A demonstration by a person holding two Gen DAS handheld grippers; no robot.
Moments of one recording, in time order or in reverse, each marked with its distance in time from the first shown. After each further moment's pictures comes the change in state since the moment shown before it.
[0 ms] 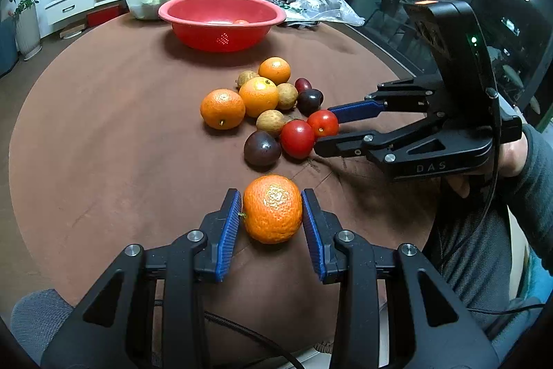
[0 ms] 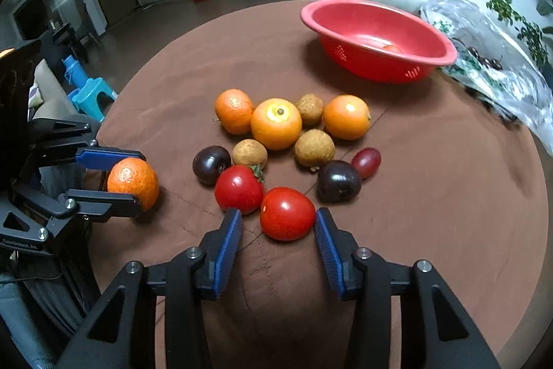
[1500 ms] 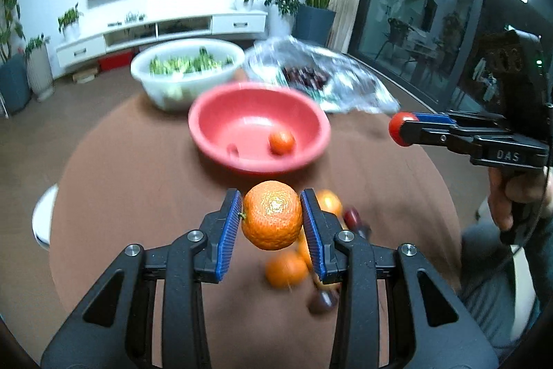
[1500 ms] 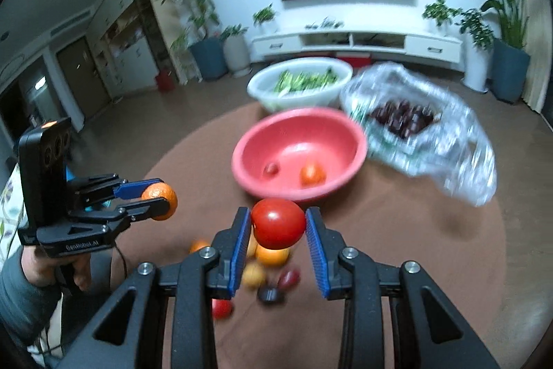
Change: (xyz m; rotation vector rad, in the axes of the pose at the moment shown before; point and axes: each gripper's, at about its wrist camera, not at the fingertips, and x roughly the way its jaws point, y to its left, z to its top) left arm -0.010 0.045 0.141 0.053 -0.167 0.082; right arm -0.095 -0.069 0.071 0.272 -0.325 -0.059
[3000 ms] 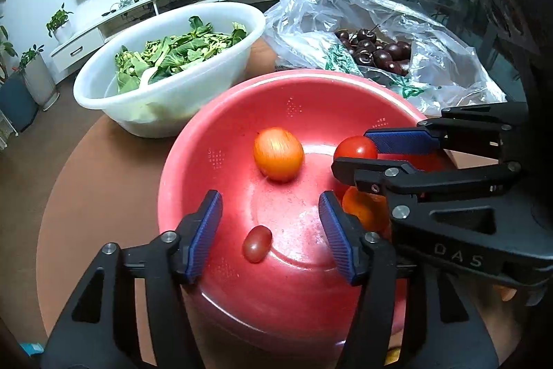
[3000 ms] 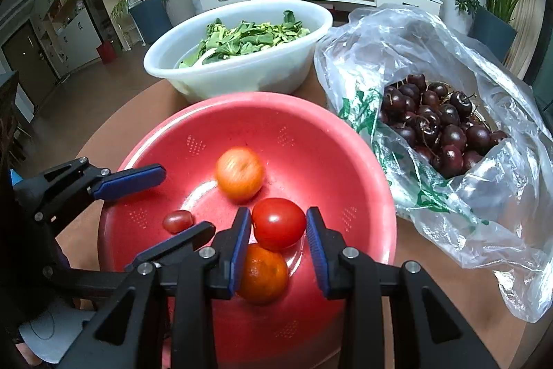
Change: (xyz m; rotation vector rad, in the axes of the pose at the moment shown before) left arm 0.192 0.032 0.071 0.085 0.189 0.113; right arm 0.191 -0.041 0.058 0.056 0.235 -0.187
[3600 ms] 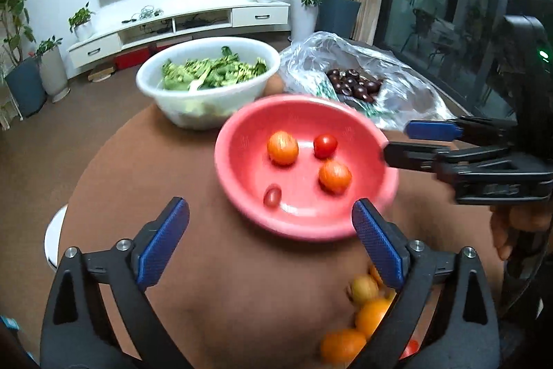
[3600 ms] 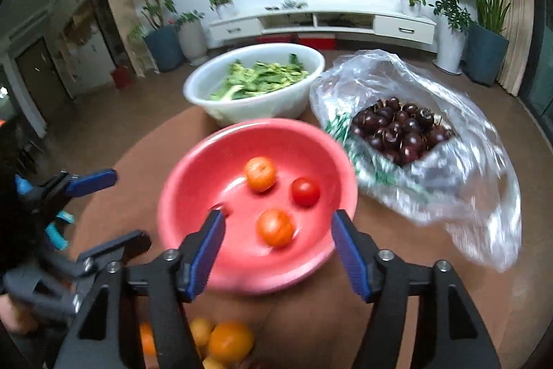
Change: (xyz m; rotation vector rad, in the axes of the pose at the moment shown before) left arm -0.116 0.011 -0.059 -0.110 -0.133 -0.021; right arm -0.095 0.000 -0.043 0.012 -0.148 0.066
